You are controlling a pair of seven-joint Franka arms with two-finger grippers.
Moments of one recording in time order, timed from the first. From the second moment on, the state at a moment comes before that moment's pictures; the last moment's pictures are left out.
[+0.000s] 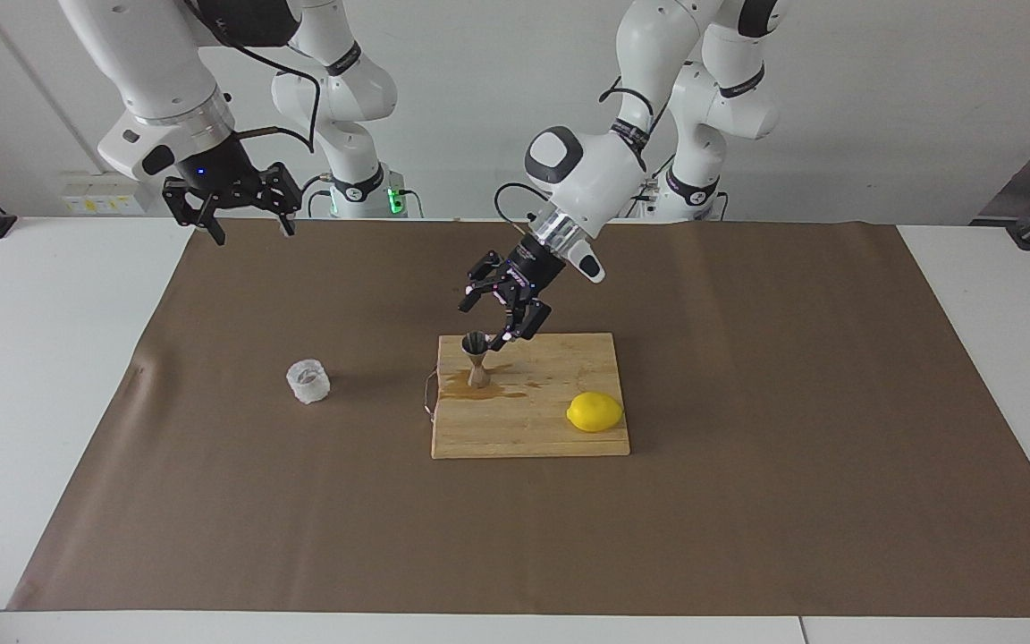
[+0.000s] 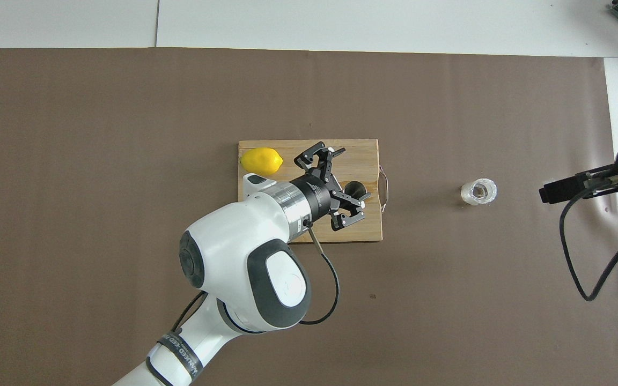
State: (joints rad) left arm -0.67 0.24 -0.13 -1.90 -1.22 2.91 -1.61; right arm 0.01 -0.06 0.00 -1.66 0.03 1.59 -0.23
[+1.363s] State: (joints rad) left arm -0.34 0.05 -0.12 -1.88 -0.13 1.97 -0.84; right arm -0.06 0.13 -0.01 -1.92 0.14 2.12 -1.43
